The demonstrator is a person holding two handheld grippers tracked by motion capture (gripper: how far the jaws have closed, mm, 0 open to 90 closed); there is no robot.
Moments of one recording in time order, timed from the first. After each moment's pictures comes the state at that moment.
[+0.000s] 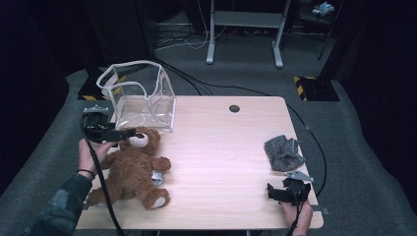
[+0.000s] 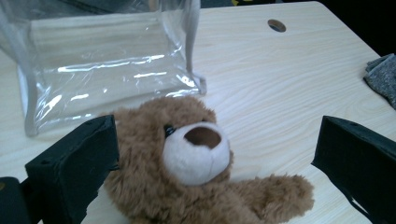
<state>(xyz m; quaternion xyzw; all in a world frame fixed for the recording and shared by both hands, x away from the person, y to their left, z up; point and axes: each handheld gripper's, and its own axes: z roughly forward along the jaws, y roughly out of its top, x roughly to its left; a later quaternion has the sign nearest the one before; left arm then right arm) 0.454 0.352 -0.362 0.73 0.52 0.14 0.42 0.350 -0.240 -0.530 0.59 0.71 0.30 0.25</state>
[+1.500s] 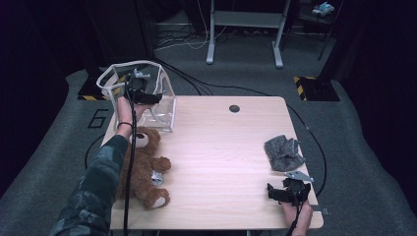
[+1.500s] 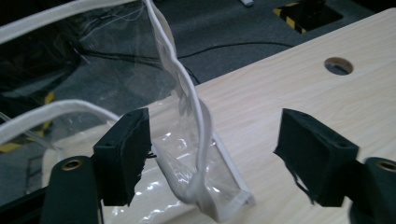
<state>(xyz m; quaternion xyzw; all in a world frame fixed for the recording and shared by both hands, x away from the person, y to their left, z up) 0.580 0.268 -0.340 0.76 0.46 0.30 0.35 0.350 -0.240 -0.530 0.58 0.71 0.30 0.25</state>
